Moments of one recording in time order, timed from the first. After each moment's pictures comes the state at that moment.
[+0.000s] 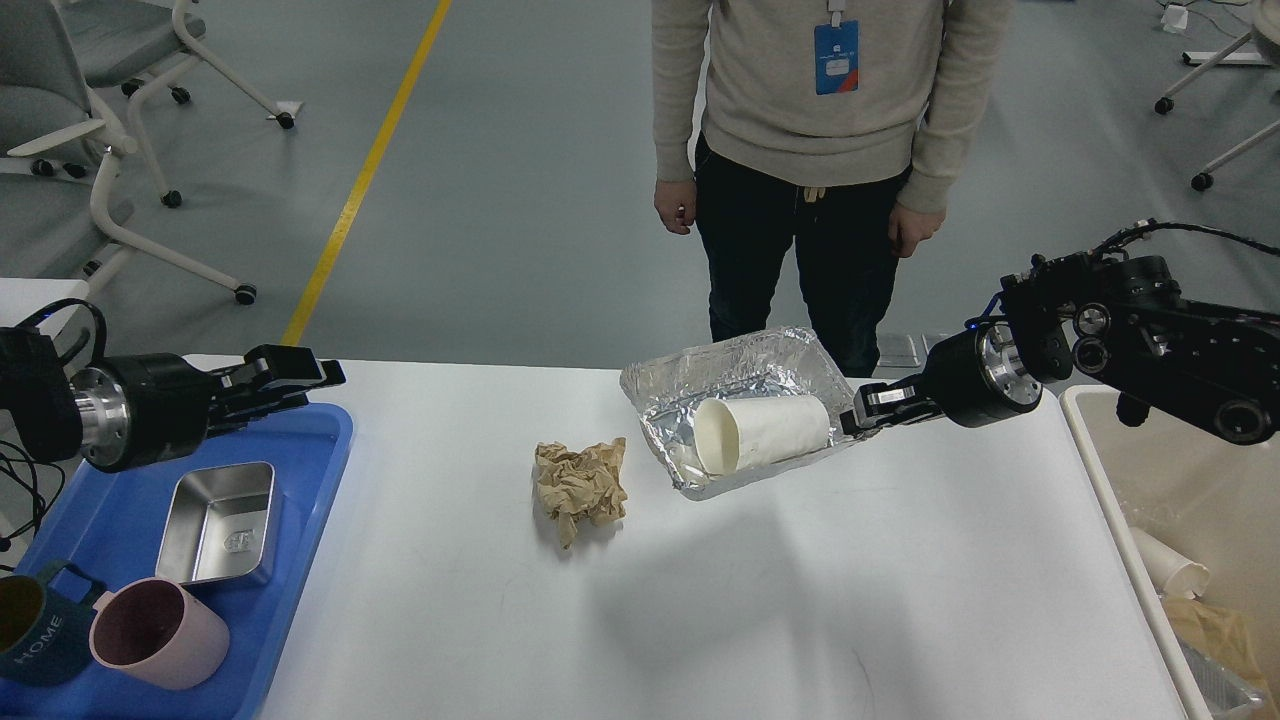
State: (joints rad) left arm -0.86 1.04 -0.28 -1.58 0.78 -0.28 0.14; right arm 1.20 -0.62 0.02 1.17 -1.11 0.70 0.13
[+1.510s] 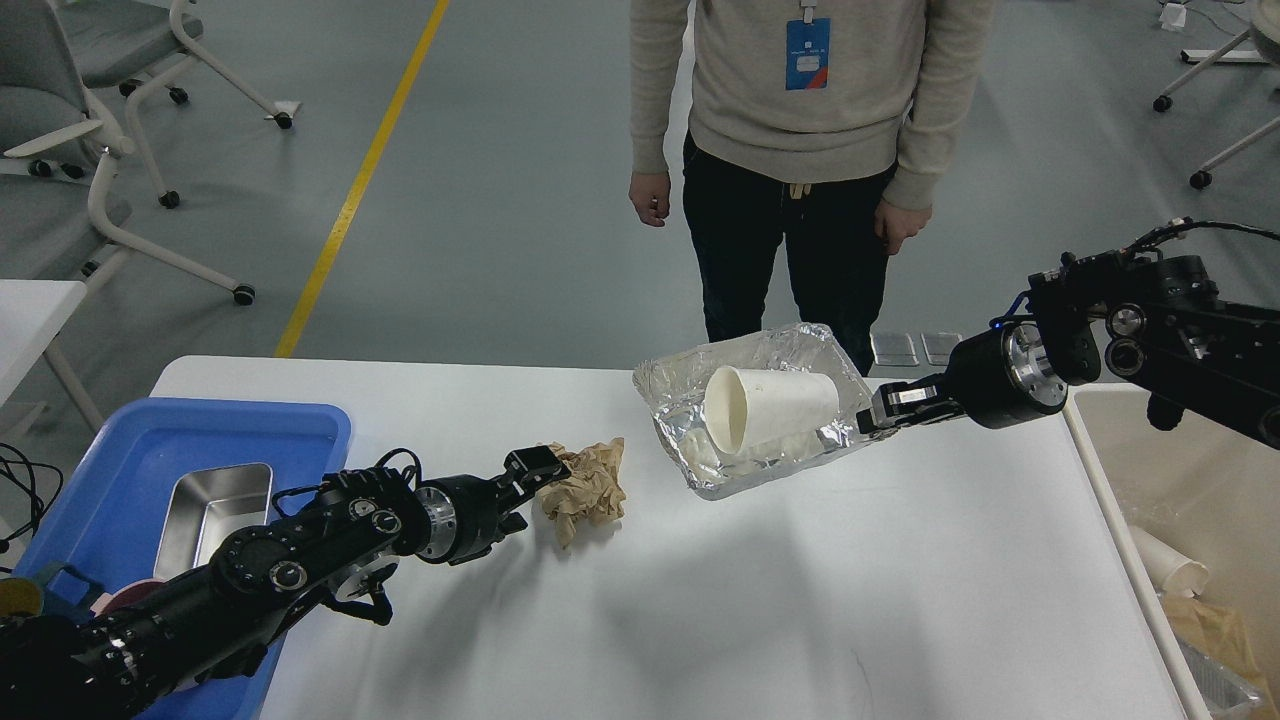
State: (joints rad) left arm -0.68 0.15 -0.35 -0.80 0.76 -0.20 0.12; right arm 1.20 -0.69 0.03 1.23 -1.11 0.70 0.13
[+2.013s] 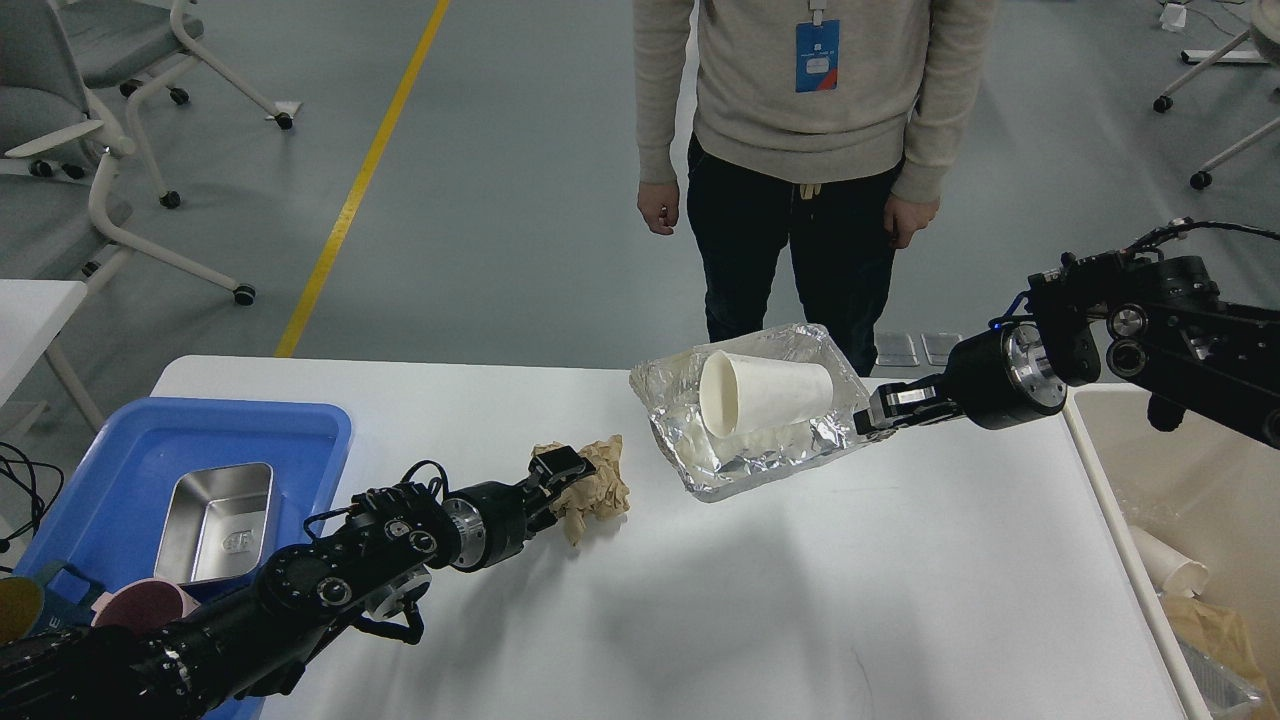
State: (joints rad) left arm -0.67 0.05 -0.33 -0.71 0.78 -0.14 -0.01; right arm 1.20 -0.70 0.03 1.24 -1.11 0.70 0.13
